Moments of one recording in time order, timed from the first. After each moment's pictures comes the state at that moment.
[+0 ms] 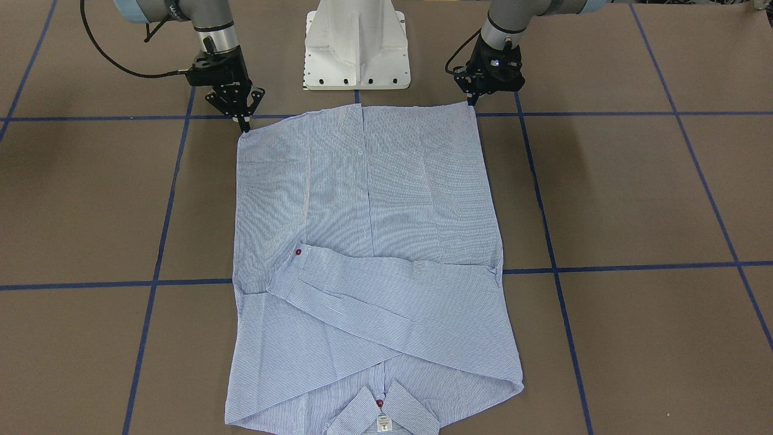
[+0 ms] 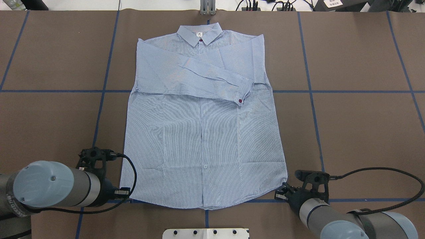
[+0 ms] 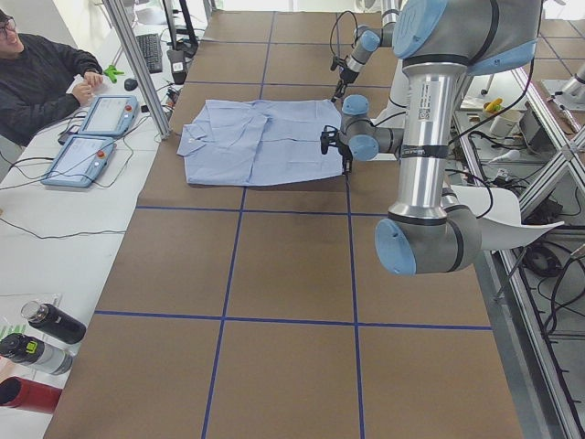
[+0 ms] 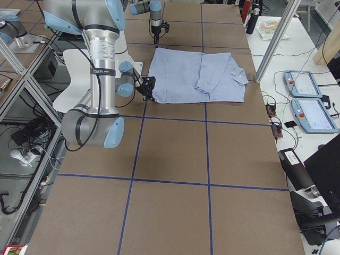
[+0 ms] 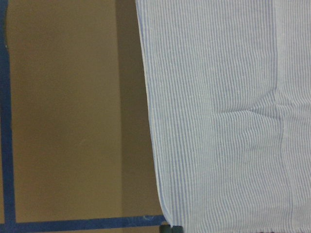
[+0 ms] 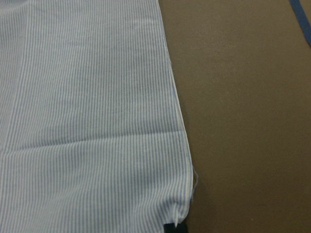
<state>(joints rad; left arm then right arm) -0.27 -1.65 -2.16 -1.76 -1.77 -1.37 0.01 -1.60 2.06 -1.18 1.14 1.64</state>
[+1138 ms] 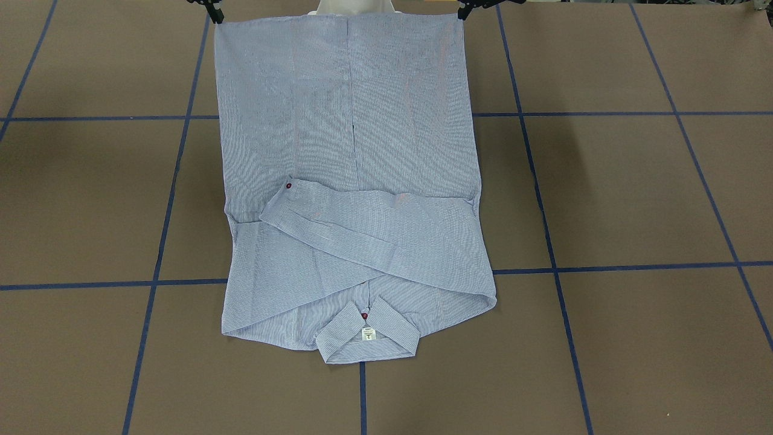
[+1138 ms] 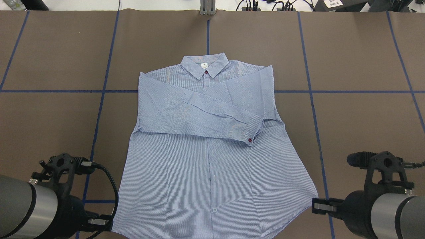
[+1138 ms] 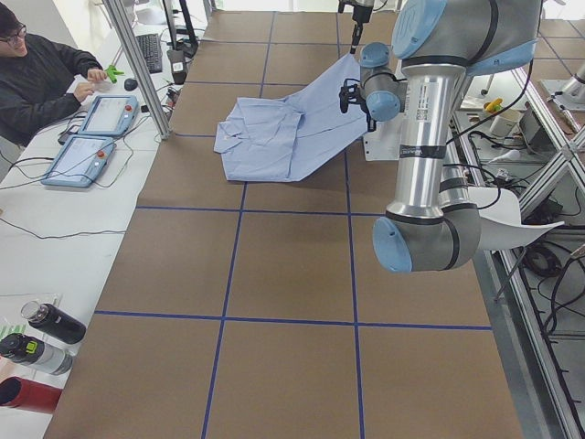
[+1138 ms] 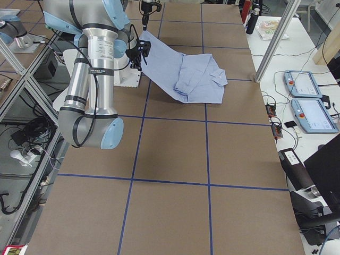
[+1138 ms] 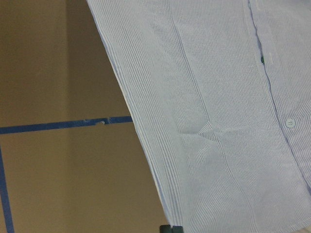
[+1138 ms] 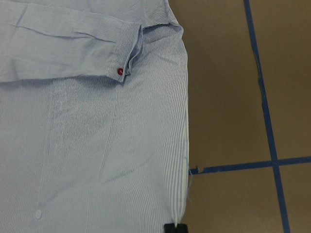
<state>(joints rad) -0.27 -1.69 -2.53 -1.49 -1.94 -1.37 0.13 -1.57 2.69 -1.78 1.52 1.63</state>
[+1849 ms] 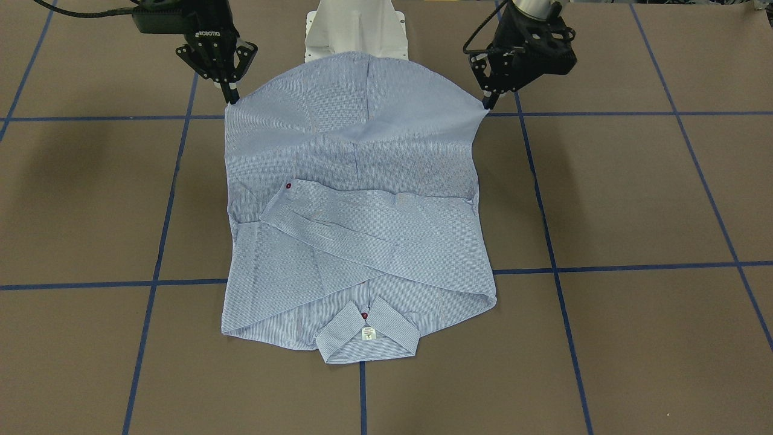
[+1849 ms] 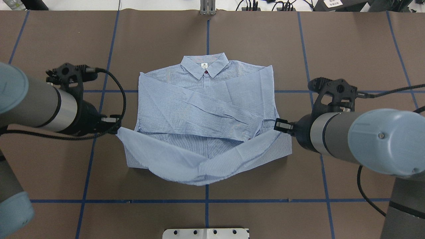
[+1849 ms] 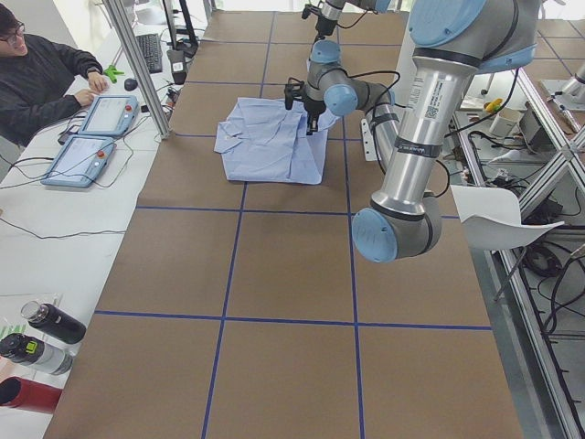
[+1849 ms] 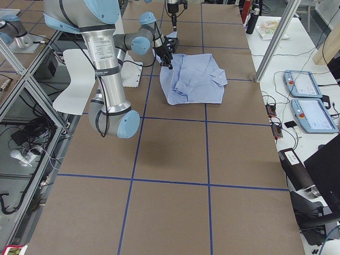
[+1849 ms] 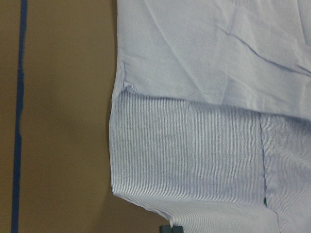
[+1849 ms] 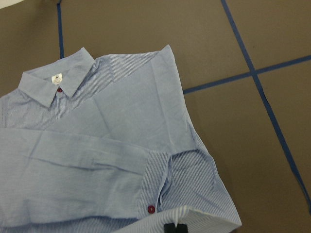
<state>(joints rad) -0.67 -1.92 -2.24 -1.45 -1.91 -1.22 0.48 -1.22 2.36 -1.81 1.53 1.51</state>
